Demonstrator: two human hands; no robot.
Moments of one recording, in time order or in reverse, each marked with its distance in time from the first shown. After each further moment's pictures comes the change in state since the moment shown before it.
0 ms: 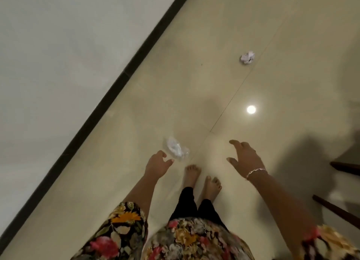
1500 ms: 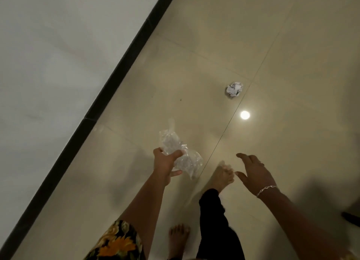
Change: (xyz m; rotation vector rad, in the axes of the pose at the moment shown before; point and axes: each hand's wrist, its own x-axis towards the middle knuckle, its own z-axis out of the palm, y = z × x) left_hand 0.190 0.261 -0.026 -0.935 -0.038 -0.200; right_hand 0.239 0.080 -0.109 0.060 0.051 0.033
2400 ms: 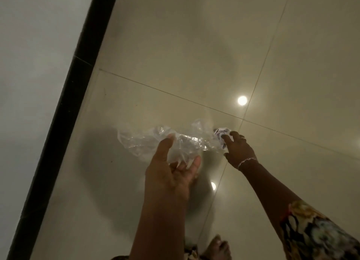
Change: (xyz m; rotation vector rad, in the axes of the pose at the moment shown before) left_hand 0.102 0.261 0.259 -0.612 0.047 -0.246; right_hand 0.395 0.057 -0.098 -0.089 -0.024 0.018
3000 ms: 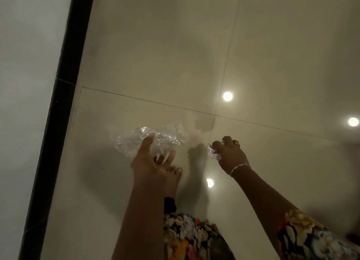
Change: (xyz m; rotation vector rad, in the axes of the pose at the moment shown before) left_hand -0.029 -0.024 0.017 0.230 0.037 0.051; right_hand -0.085 0.030 -0.027 0.129 0.063 0.080
